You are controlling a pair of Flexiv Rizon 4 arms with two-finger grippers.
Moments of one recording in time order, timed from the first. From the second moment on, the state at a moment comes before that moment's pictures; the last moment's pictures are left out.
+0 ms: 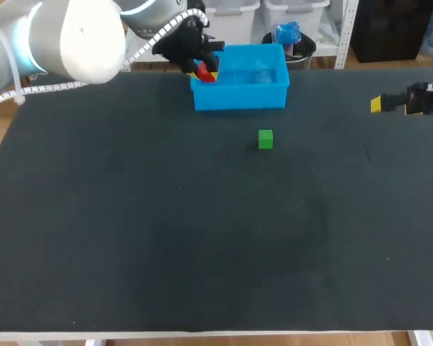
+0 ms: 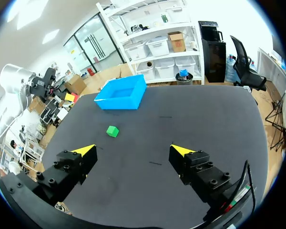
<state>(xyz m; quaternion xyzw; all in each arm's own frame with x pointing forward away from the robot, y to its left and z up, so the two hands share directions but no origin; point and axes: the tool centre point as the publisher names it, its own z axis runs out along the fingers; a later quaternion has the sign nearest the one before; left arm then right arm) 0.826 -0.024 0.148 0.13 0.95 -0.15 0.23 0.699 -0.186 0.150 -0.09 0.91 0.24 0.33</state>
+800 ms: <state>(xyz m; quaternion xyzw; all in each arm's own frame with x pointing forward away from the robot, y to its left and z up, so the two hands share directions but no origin) 0.923 -0.041 0.126 0.18 0.93 -0.19 0.27 0.699 -0.186 0.150 -0.09 0.91 0.24 0.33</state>
